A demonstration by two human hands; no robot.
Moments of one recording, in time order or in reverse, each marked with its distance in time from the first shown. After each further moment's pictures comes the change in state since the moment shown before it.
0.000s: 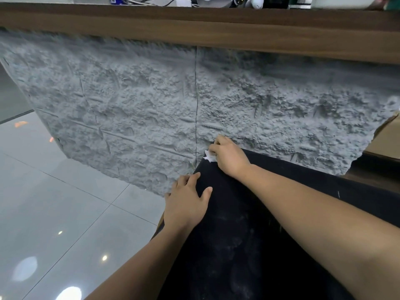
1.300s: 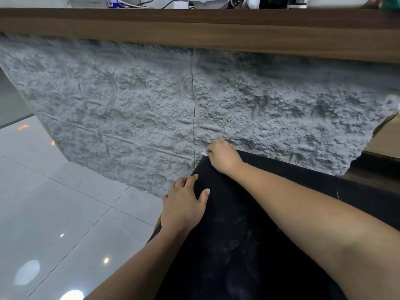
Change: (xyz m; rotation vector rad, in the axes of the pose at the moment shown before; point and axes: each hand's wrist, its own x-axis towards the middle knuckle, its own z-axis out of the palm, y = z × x) left_hand 0.001 -0.002 0.002 0.005 0.003 0.001; right_hand 0.026 0.005 0.020 0.099 0.014 0.125
